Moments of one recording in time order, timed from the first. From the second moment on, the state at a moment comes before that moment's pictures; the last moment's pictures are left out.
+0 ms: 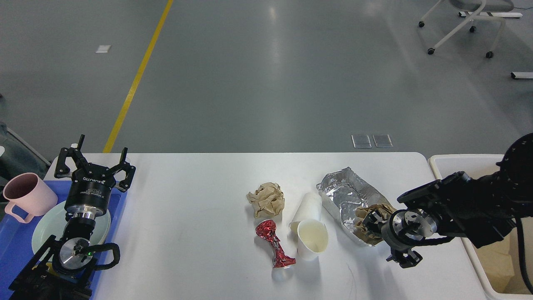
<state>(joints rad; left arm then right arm) -0.29 0.16 -1.45 -0.78 0.24 -0.53 -0.30 1.35 -0.20 -1.12 1.12 0.64 0.04 -0.20</state>
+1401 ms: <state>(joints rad) -0.29 0.16 -1.45 -0.78 0.24 -0.53 -0.30 1.50 -0.32 -1.11 1.22 0.63 0.14 -0.21</state>
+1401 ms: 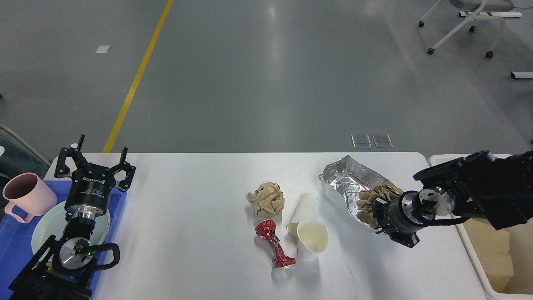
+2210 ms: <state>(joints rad) -0.29 0.16 -1.45 -0.78 0.24 -0.53 -0.30 2.33 -0.48 -1.45 1.67 0.11 0.58 -0.21</state>
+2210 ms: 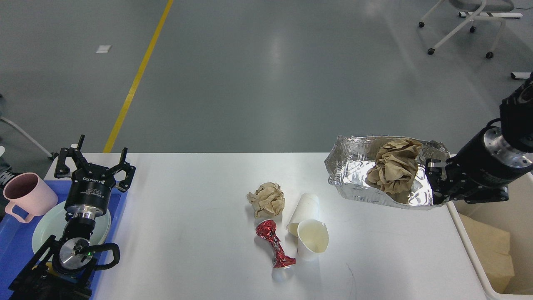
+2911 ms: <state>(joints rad) -0.28 0.16 -1.45 -0.78 0.24 -0.53 -0.31 2.12 -0.88 -1.46 1.48 0.02 0.56 -0.20</state>
